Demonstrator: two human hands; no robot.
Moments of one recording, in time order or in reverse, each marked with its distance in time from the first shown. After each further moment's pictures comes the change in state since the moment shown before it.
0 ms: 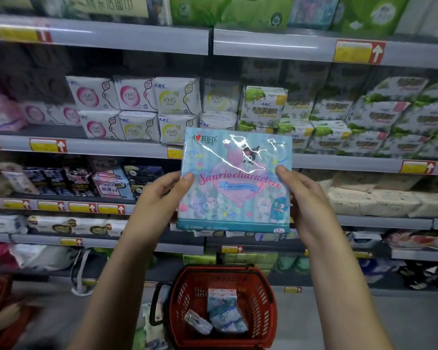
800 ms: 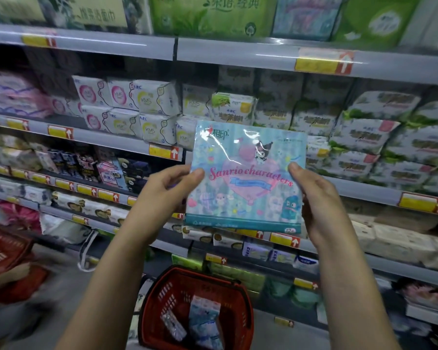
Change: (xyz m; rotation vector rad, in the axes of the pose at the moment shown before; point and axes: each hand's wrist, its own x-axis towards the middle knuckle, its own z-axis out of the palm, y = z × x) left_hand -0.001 0.016 0.160 0.086 0.136 0.054; right_hand 0.051 -0.038 -0.150 0.046 -0.184 -0.024
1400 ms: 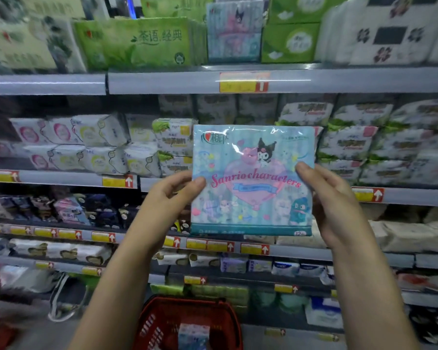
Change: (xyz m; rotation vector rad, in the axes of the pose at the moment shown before) left_hand 0.026 0.028 0.094 -0.004 -0.111 0.025; right_hand -0.012 -0.050 -0.093 -0.015 0.105 -0.149
